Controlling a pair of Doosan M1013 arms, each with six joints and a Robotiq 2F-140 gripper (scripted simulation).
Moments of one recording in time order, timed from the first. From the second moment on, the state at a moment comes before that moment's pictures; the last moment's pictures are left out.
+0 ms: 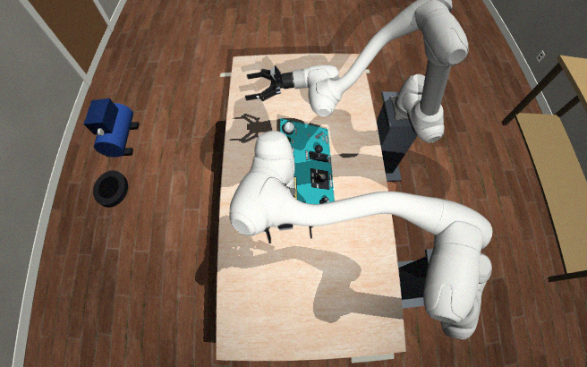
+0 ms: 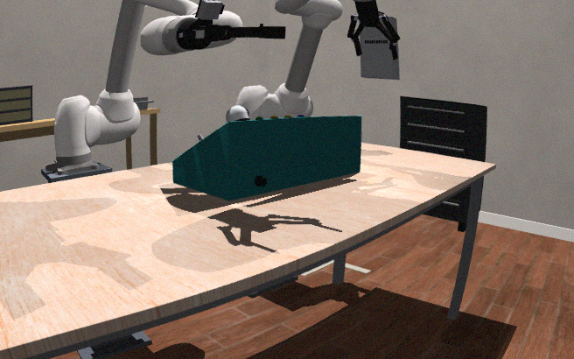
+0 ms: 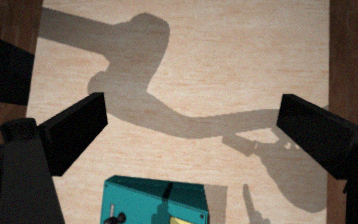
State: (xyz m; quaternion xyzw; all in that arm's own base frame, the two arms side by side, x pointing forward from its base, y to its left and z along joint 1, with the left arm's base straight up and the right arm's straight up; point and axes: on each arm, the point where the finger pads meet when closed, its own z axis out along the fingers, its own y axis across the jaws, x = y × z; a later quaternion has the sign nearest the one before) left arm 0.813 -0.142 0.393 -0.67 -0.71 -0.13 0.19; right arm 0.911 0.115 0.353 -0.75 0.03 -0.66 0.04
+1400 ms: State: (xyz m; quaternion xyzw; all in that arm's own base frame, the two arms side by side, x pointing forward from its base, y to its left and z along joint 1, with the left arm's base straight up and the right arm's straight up) left arm 0.777 -0.237 0.378 -0.80 -0.56 -0.14 0.15; right arm 0.815 -0.413 0.353 -0.71 0.26 -0.64 -0.17
